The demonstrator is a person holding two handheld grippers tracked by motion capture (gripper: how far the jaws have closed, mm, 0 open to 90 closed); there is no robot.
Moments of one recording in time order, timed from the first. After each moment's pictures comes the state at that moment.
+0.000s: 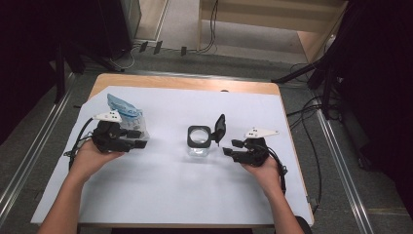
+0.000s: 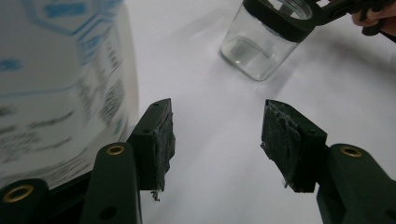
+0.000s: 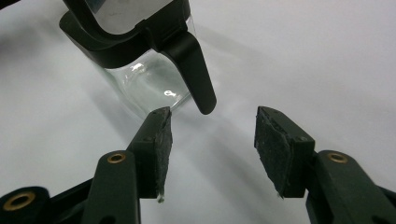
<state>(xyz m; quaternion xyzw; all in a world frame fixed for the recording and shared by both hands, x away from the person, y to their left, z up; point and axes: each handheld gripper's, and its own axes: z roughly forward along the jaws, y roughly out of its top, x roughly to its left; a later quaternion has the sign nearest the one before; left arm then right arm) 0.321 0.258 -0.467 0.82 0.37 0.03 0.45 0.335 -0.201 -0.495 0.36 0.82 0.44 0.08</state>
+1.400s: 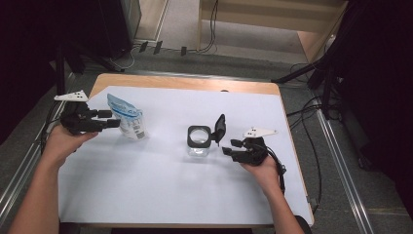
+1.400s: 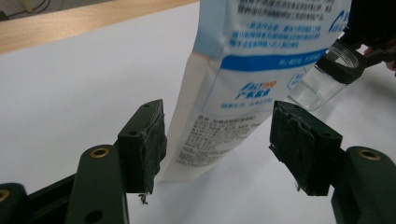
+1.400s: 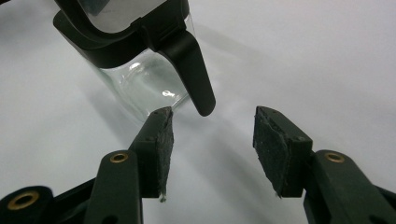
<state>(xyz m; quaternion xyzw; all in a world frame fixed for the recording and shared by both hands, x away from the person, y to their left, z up) 0.348 0.331 -0.438 0.78 0.40 0.08 0.47 0.337 -0.198 -0.497 0.36 0.82 0.44 0.08</state>
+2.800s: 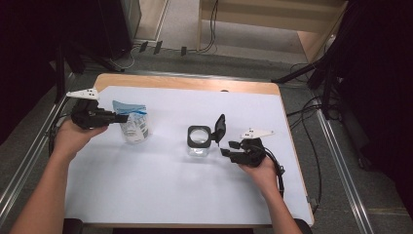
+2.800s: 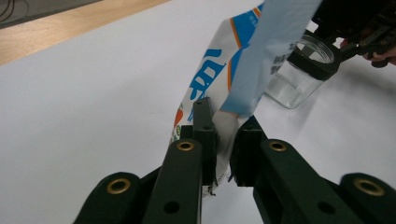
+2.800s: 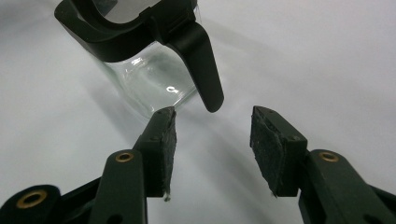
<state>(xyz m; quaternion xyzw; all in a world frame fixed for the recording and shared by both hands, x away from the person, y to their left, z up) 0.358 0.309 -0.434 0.80 0.36 0.06 0.47 0.334 -0.192 -0.499 0.36 0.82 0.43 0.08</state>
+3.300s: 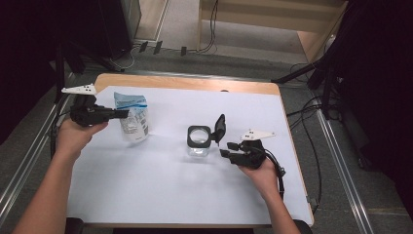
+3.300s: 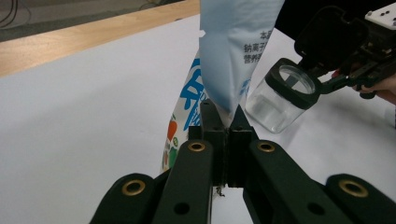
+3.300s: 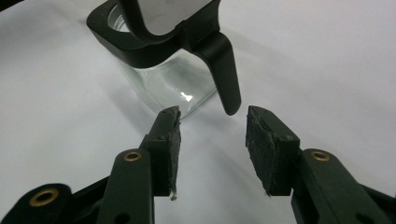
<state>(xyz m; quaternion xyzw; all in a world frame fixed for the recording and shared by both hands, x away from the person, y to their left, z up) 0.353 0.304 -0.417 0.78 0.37 0.05 0.51 0.325 -0.190 -0.491 0.36 0.82 0.44 0.07</state>
